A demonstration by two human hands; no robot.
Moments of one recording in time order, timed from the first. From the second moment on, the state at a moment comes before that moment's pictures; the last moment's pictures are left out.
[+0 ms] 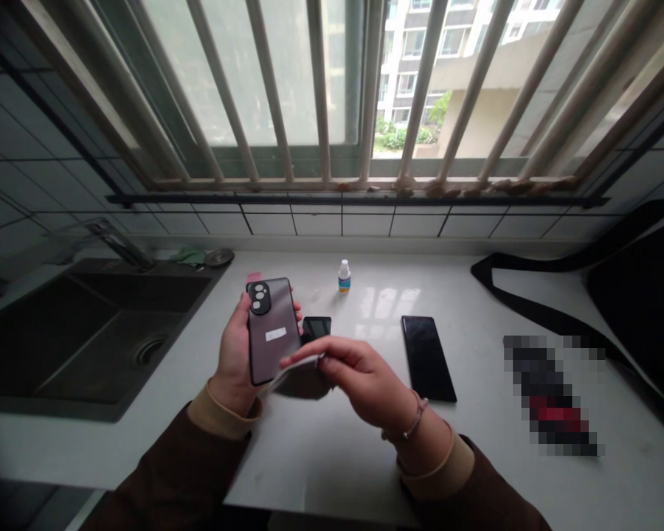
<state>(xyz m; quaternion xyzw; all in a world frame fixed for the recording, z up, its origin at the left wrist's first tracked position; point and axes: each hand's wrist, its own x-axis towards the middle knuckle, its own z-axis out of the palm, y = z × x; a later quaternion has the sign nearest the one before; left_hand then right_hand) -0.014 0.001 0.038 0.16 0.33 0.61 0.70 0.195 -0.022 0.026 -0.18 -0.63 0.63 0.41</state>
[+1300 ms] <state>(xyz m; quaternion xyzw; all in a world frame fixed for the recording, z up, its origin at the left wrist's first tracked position) -0.015 0.014 0.023 0.13 0.39 0.60 0.68 0.195 -0.030 0.029 -0.16 -0.81 0.35 0.44</state>
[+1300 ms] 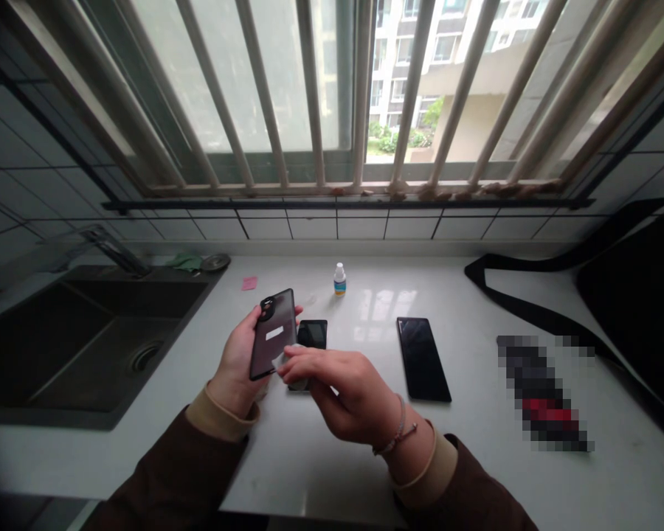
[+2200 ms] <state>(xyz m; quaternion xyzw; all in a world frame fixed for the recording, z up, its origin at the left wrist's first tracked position) -0.001 0.005 0.030 0.15 0.41 0.57 0.70 0.199 -0.008 0.009 -0.34 -0.51 0.64 0.47</state>
